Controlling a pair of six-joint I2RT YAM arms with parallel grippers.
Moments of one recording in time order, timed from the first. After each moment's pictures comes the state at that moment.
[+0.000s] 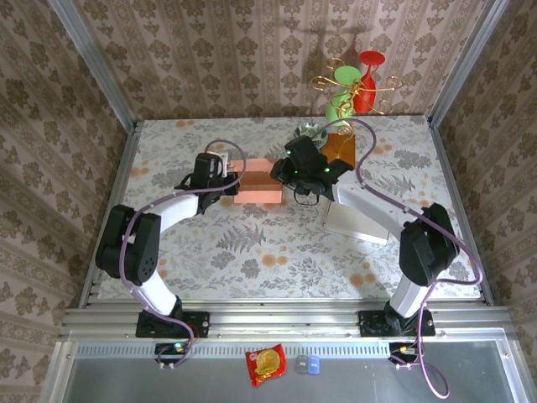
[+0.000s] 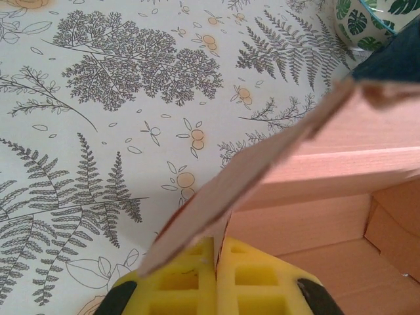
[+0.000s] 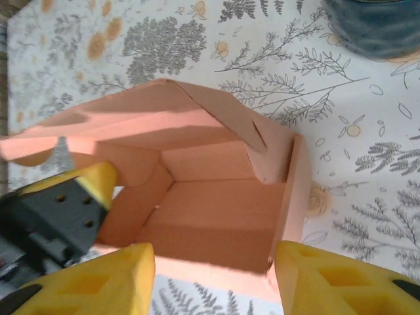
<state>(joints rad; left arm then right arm) -0.38 1.67 0.93 0.05 0.16 -0.32 0.61 1.70 1.40 -0.49 0.02 1.06</state>
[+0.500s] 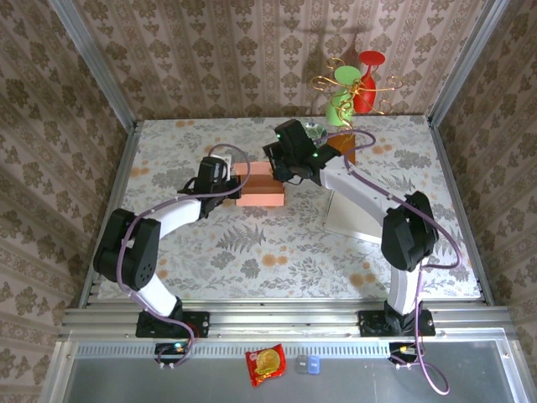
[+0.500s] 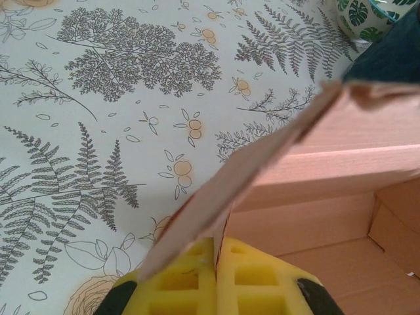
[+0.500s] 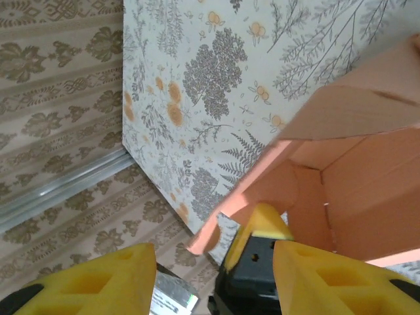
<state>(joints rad) -0.43 1.63 0.89 0.06 0.08 -0.33 0.61 1.89 1.66 -0.49 -0.03 1.75</state>
